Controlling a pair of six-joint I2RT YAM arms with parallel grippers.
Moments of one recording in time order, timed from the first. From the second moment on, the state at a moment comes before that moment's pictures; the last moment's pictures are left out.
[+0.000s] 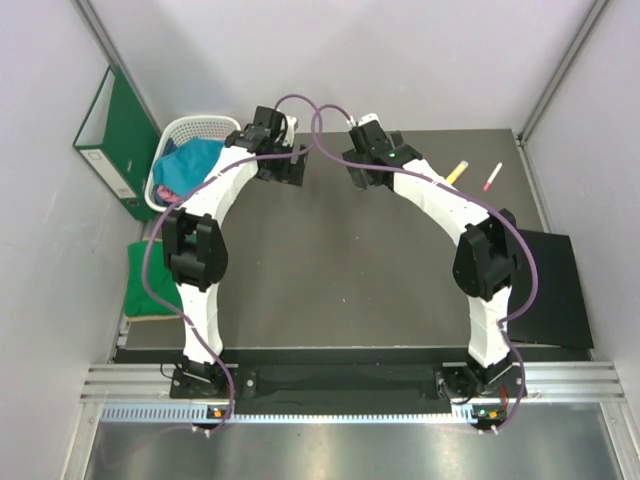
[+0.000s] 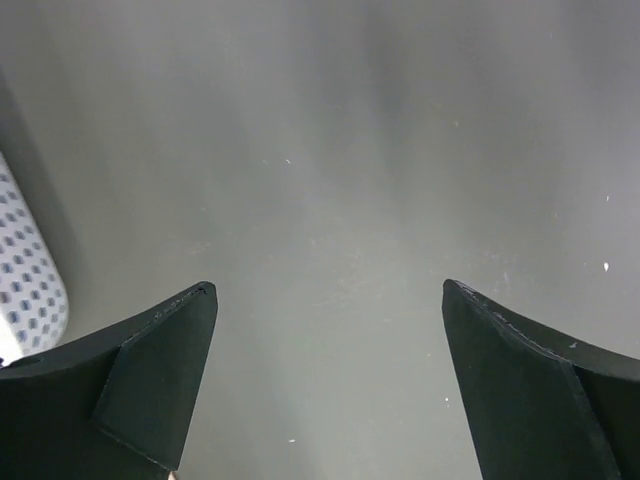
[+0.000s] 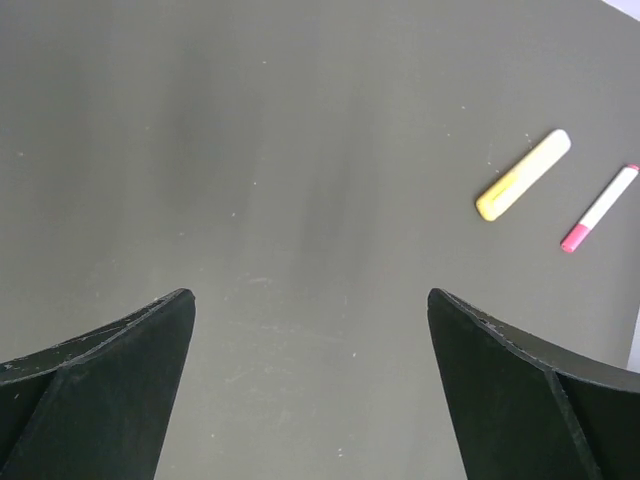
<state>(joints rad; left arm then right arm) -0.30 2.07 1.96 -0.82 0.04 -0.05 0.57 2.01 1.87 -0.68 0.50 0.02</state>
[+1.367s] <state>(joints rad) 0.22 2.44 2.37 -0.99 0.14 -0.37 0.31 2.00 1.78 -0.69 0.30 0.24</state>
